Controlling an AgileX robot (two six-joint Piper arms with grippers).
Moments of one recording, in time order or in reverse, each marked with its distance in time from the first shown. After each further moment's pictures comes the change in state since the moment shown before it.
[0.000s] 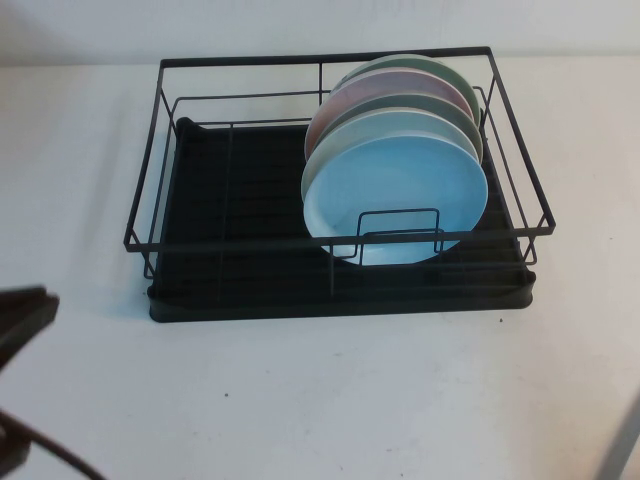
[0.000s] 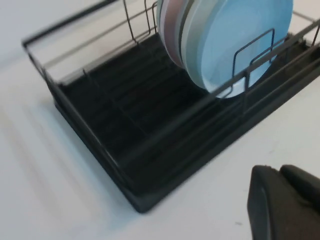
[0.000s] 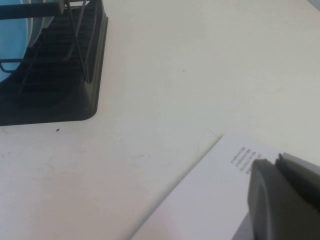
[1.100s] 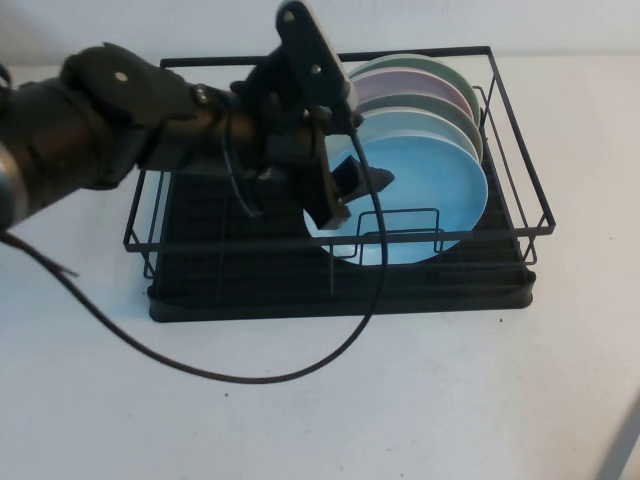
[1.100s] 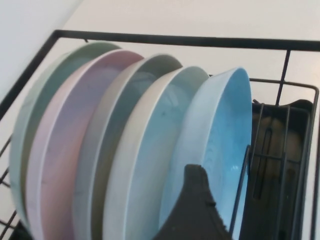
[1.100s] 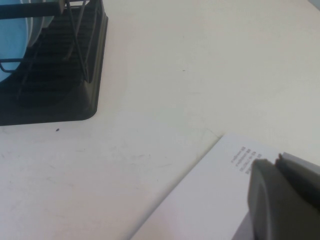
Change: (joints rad) right arm 0.000 0.000 0.000 0.000 0.000 0.000; left arm -0.368 1.103 -0.603 -0.478 -0.243 0.825
